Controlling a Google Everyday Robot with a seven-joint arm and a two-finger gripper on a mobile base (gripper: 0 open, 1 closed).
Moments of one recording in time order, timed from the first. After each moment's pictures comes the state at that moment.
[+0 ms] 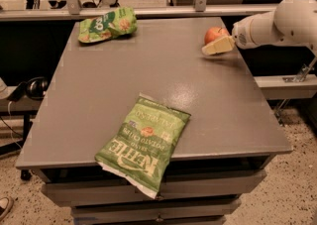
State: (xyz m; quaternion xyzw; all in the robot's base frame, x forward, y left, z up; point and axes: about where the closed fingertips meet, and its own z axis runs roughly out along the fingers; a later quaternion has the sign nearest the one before) arm 0.769 -0.220 0.854 -0.34 0.81 0.08 0.47
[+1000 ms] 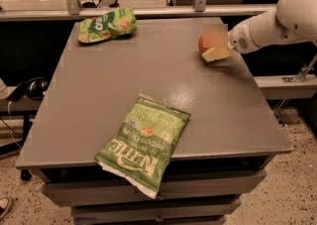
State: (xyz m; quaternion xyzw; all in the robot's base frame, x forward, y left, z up) arm 0.720 -0.192 0.851 -0.40 0.81 0.11 0.41
